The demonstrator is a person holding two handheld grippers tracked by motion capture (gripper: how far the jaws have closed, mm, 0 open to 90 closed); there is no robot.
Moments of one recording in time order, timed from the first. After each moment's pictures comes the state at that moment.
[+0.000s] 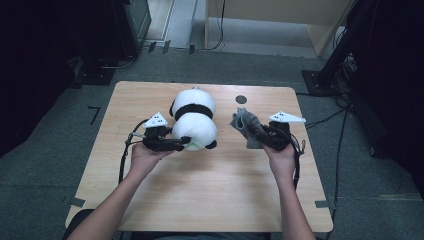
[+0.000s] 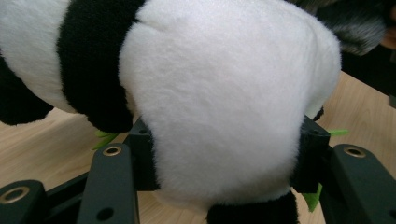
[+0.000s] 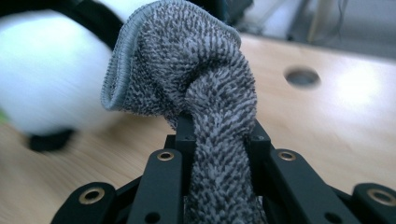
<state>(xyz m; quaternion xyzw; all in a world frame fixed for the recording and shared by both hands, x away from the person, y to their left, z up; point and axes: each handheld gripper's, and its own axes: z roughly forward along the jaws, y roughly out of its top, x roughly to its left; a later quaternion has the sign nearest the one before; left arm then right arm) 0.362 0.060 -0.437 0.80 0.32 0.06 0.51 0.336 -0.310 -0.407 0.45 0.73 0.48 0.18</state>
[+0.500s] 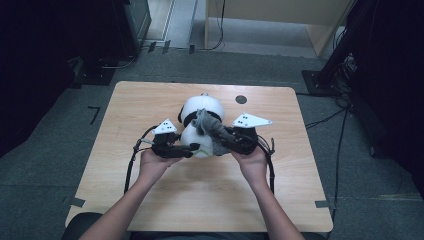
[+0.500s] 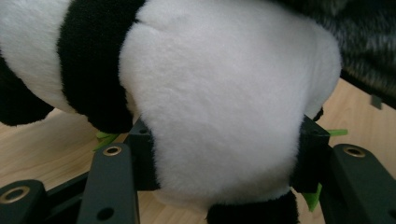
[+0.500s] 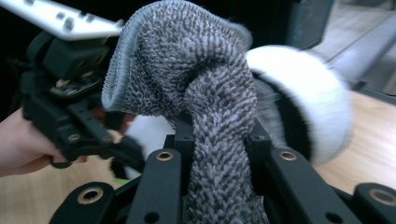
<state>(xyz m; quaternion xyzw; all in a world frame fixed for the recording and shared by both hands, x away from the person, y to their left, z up) 0.348 0.044 -0.446 0.80 0.33 0.05 0.51 0.318 -0.215 -0.394 0.34 0.76 0.53 0.15</state>
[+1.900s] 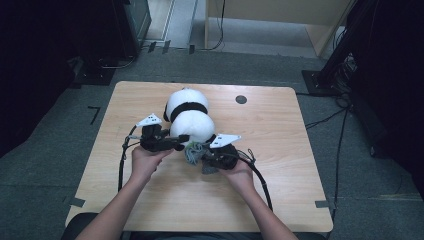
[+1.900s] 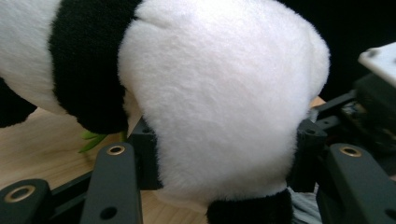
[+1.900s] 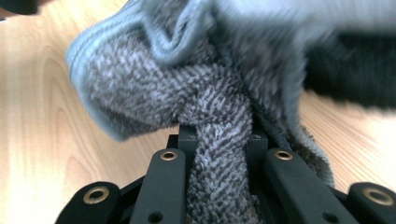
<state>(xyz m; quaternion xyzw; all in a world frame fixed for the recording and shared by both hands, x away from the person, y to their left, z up) 0.359 0.073 -0.439 0.75 0.38 0.02 0.54 0.327 -0.186 -0.480 0.30 0.84 0.44 0.10</state>
